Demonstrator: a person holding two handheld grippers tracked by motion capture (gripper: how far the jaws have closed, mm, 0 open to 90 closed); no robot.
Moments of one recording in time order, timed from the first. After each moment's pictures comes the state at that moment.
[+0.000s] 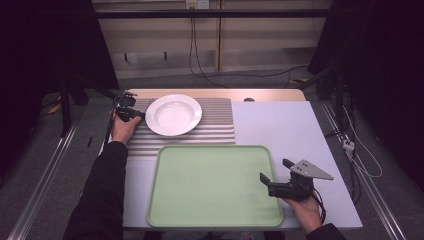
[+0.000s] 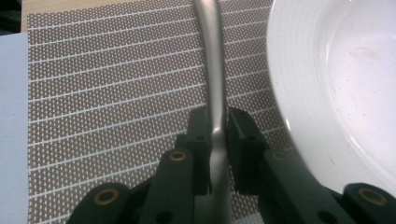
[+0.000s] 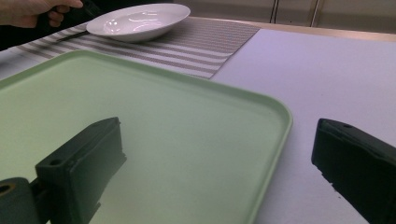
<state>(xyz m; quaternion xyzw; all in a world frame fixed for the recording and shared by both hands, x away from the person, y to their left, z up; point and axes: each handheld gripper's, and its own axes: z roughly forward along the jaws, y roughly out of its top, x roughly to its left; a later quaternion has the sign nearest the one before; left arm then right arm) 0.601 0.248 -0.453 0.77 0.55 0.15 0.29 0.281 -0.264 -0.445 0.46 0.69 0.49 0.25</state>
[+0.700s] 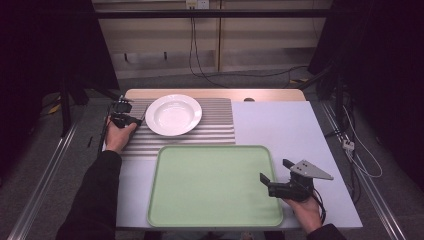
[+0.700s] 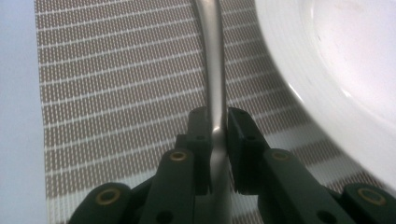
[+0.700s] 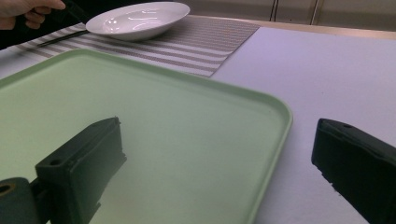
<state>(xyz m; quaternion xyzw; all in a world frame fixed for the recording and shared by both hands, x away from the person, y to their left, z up) 0.568 0.259 -0.448 0.78 0.54 0.14 0.27 0.281 -0.264 -0.445 0.46 0.69 0.49 0.25</state>
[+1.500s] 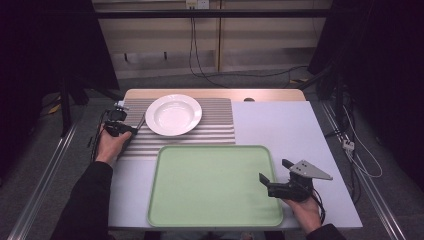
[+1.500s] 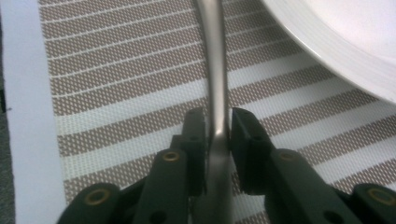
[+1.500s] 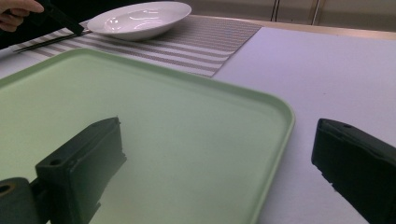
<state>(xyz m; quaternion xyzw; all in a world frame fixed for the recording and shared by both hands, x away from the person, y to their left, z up) 0.538 0.270 -0.443 0.79 0.54 0.12 0.26 0.280 -0.263 -0.445 0.46 0.70 0.49 0.25</state>
